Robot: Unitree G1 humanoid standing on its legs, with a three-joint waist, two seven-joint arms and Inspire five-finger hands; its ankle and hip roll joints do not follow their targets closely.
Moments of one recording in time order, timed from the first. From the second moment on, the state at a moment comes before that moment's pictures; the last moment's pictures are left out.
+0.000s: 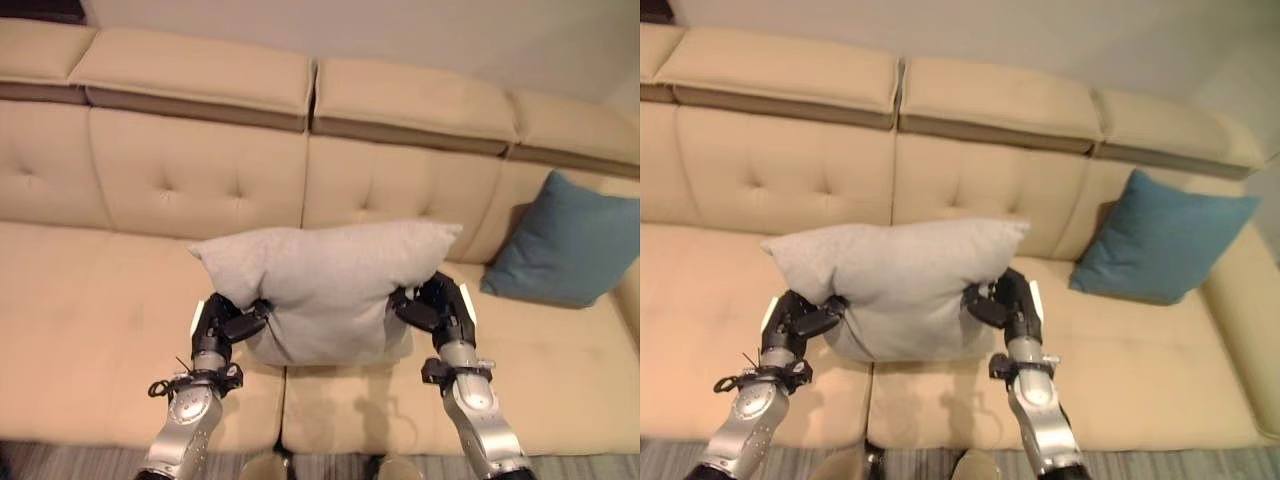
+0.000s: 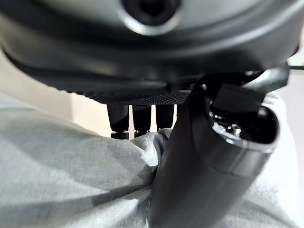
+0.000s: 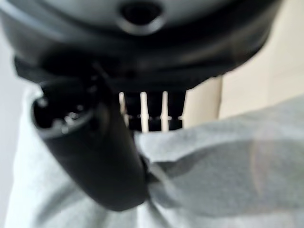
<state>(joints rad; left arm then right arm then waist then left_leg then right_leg) 0.03 0.40 -0.26 0.19 -0.55 -0.24 0.23 0.03 -0.27 0.14 0.10 0.22 -0.19 -0.21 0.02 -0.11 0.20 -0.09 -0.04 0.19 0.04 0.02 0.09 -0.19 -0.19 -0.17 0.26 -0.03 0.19</state>
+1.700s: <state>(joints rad) -0.93 0.42 -0.47 0.76 -0.52 -0.30 0.44 -0.90 -0.49 0.32 0.67 0.14 -0.18 -0.55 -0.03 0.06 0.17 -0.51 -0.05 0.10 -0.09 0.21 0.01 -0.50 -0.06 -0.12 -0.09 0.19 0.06</state>
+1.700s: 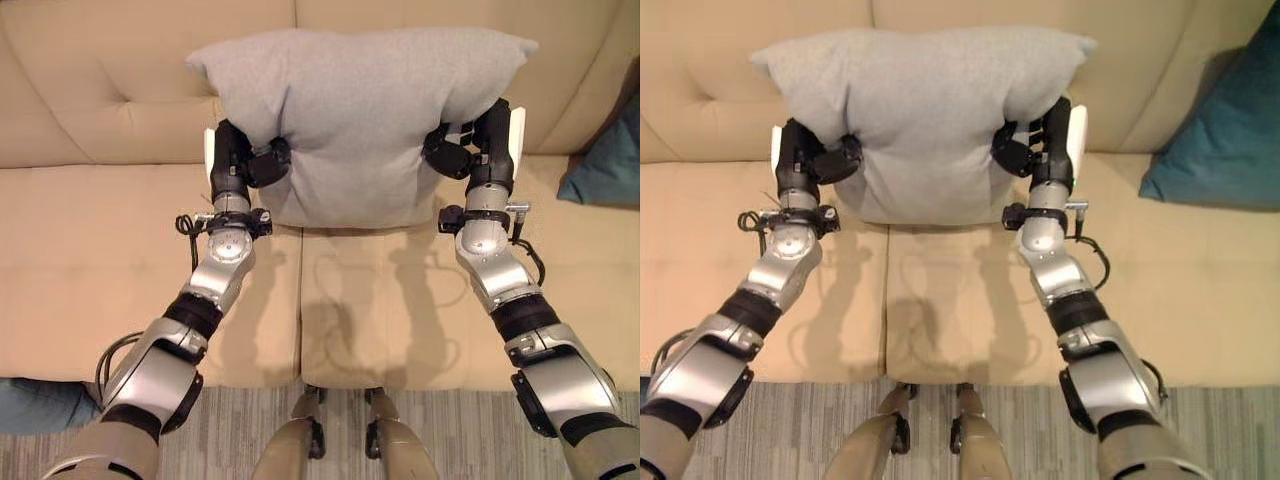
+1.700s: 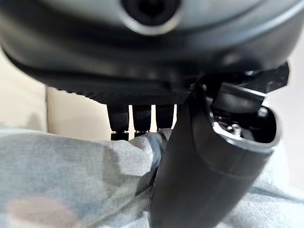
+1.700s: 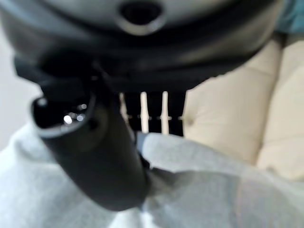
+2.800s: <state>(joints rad) -0.45 0.58 -0.13 0.45 -0.51 -0.31 0.29 -0.49 -0.66 0.12 0.48 0.17 -0.20 -0.36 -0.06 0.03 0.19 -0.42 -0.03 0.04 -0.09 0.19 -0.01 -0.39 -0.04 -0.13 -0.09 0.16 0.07</state>
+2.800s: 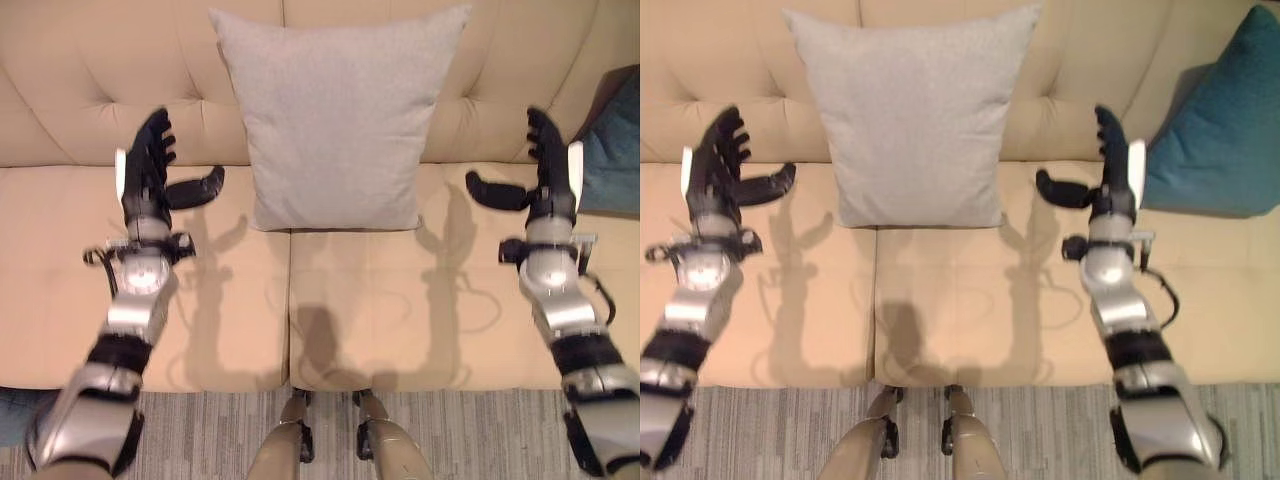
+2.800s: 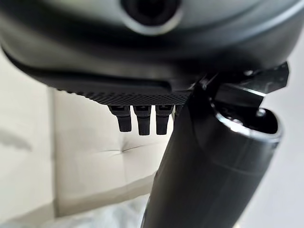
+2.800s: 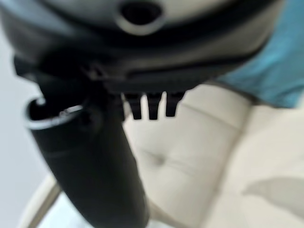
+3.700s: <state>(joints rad) 0.15 0.27 -0.05 1.07 -0.17 -0.17 0.14 0.11 -0.29 0.11 0.94 0.01 -0.15 -0.18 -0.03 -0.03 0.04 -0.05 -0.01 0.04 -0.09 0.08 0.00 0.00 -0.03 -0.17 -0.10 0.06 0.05</state>
